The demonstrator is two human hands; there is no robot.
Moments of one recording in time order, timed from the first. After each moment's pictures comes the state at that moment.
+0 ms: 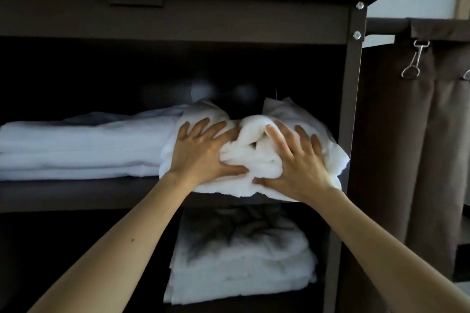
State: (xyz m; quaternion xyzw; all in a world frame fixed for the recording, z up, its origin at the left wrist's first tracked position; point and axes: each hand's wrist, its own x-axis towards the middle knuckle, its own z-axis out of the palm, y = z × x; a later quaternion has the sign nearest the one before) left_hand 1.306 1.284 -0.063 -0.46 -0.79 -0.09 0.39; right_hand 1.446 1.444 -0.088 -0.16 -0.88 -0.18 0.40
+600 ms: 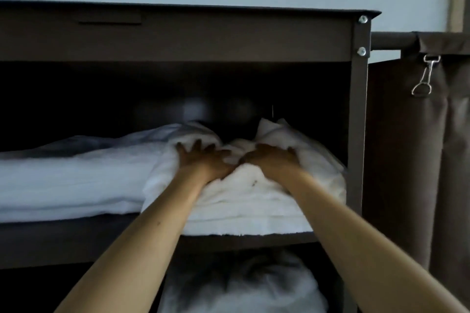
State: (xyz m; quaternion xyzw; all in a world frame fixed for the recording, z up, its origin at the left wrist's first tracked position) left_hand 1.270 1.345 -0.022 -0.37 -0.92 -0.03 0.16; right_hand 1.354 1.493 -0.034 -0.14 -0.96 -0.07 0.23
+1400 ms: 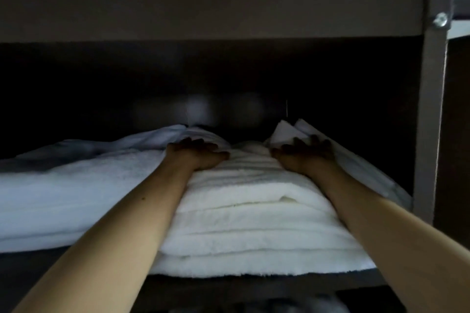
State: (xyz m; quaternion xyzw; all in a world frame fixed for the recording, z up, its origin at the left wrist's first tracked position) left_hand 1.169 1.370 0.009 -0.36 -0.93 0.00 0.11; right_hand 1.313 1.555 -0.015 -0.38 -0.92 -0.03 0.12
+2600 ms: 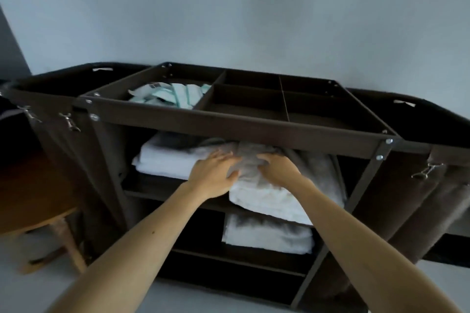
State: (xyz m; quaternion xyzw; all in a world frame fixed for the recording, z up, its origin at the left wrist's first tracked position) left_hand 1.350 1.143 0.117 -0.40 -0.91 -0.13 0.03; right_hand 1.415 1.312 0.121 -0.18 -0.97 0.16 0.02
